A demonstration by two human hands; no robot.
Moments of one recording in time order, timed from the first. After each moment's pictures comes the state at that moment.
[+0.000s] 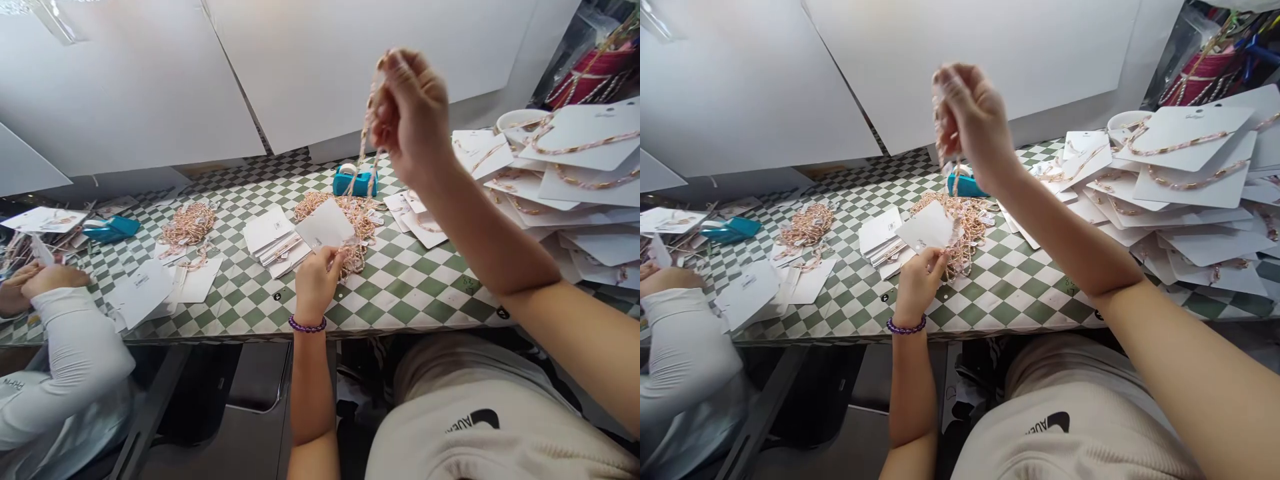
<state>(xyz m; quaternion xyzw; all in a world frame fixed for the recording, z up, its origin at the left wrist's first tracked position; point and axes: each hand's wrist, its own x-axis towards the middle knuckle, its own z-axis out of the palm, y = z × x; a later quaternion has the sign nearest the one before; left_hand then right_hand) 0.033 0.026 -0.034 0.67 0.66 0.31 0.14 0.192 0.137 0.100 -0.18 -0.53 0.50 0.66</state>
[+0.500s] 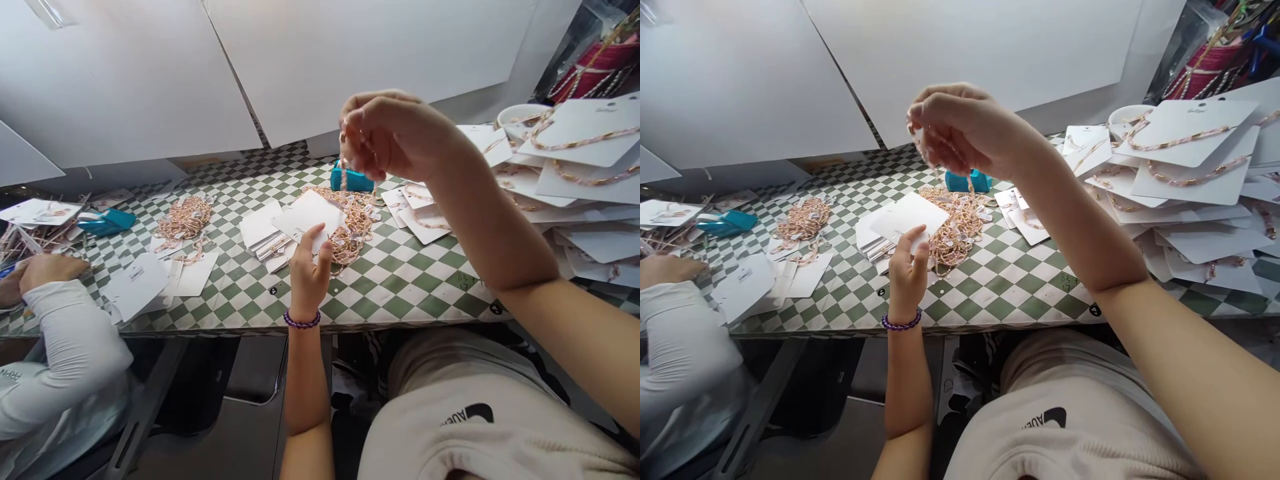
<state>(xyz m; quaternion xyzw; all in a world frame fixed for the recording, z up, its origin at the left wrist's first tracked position) 0.033 0.025 -0.034 0.65 0.58 0.47 0.13 0.224 0.146 0.106 -0.12 -0.70 0.62 0.34</state>
